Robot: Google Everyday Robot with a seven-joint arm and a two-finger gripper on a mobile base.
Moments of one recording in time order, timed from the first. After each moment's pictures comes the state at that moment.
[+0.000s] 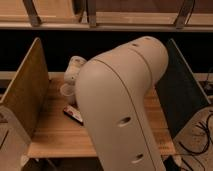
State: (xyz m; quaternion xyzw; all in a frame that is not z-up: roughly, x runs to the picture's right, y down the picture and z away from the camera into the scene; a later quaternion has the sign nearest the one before) arm -0.039 0.002 0.840 -0.15 0.16 0.01 0.98
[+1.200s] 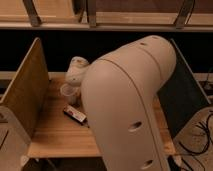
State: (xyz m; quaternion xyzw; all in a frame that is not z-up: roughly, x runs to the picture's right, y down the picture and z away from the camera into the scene) arm -0.046 0.000 0.831 -0.11 0.14 0.10 0.98
